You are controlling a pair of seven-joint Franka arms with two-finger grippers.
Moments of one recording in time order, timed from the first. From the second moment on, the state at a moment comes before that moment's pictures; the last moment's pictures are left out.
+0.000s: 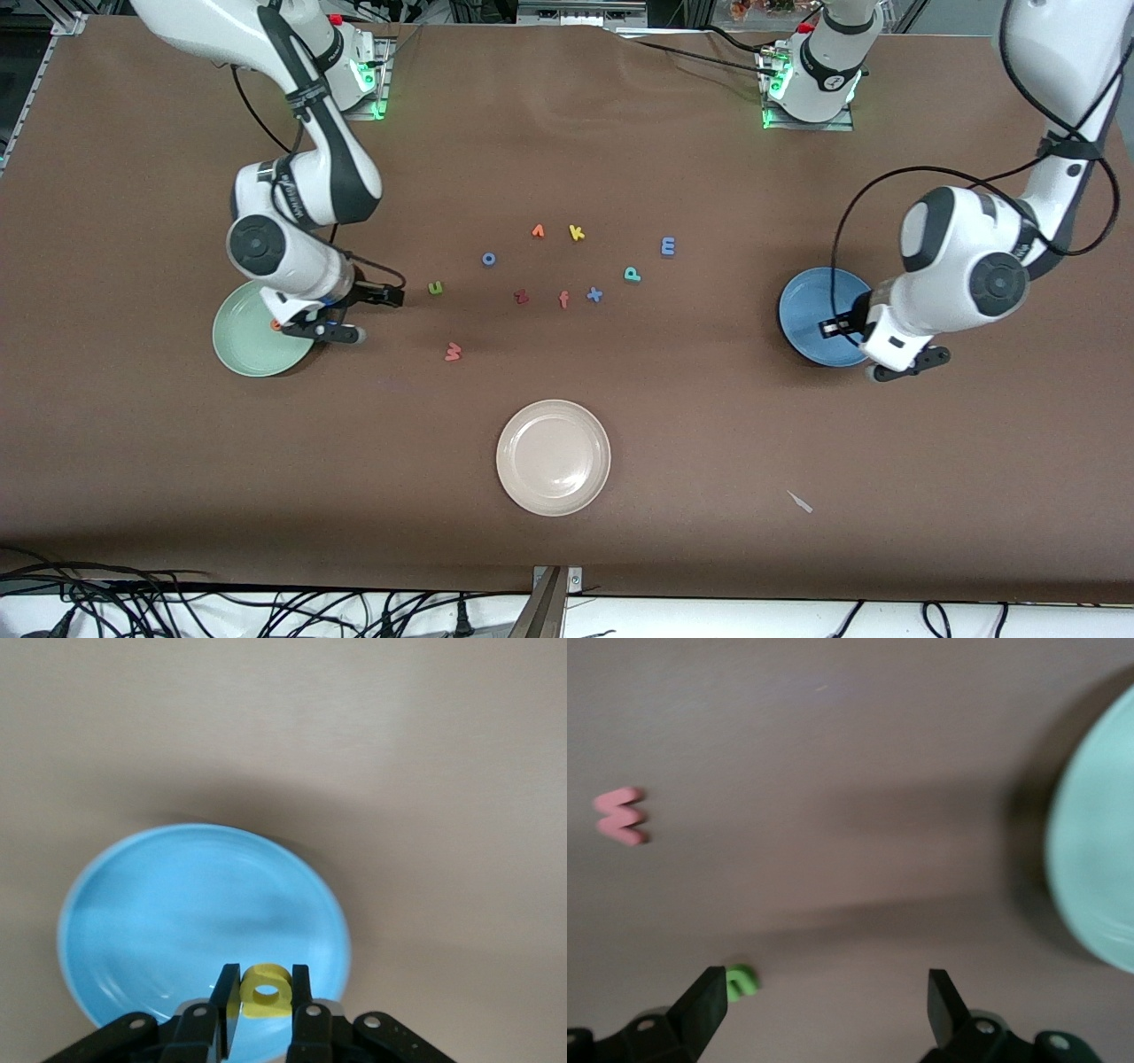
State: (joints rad) left arm 0.40 0.44 -0.47 -1.94 0.10 2.15 -0.36; right arm 0.36 0.36 -0.03 -2.08 0.11 2.33 0.36
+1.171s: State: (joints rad) left arm 0.47 0.47 -0.66 -1.90 0.17 2.06 -0.45; right arm 0.43 0.41 0.06 -2.25 -0.15 2.64 0.37
